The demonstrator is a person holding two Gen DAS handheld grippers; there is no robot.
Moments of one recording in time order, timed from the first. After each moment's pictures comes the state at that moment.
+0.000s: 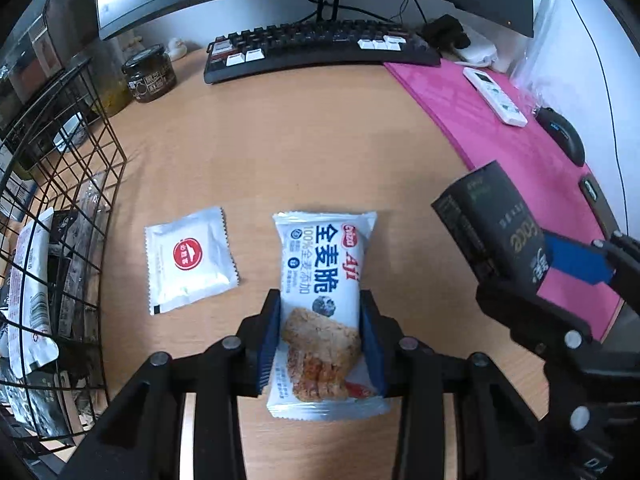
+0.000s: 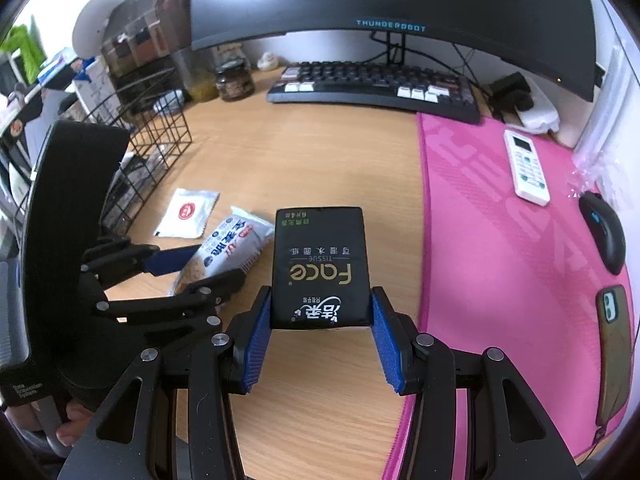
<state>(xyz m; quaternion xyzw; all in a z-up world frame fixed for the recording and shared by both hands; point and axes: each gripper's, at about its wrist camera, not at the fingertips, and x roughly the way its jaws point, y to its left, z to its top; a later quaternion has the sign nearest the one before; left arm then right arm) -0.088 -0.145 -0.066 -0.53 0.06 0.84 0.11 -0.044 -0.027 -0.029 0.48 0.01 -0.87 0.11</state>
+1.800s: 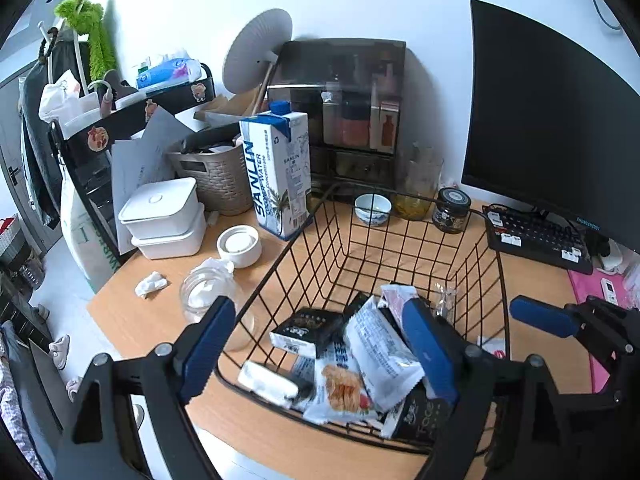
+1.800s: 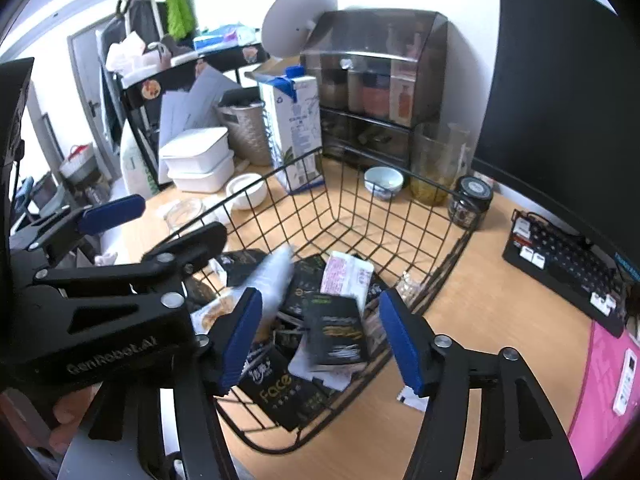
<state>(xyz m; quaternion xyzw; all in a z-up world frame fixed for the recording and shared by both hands) -0.013 -0.397 0.067 -0.35 -0.04 0.92 -0.17 -0.062 -0.272 0.054 0.37 0.10 -0.87 0.32</state>
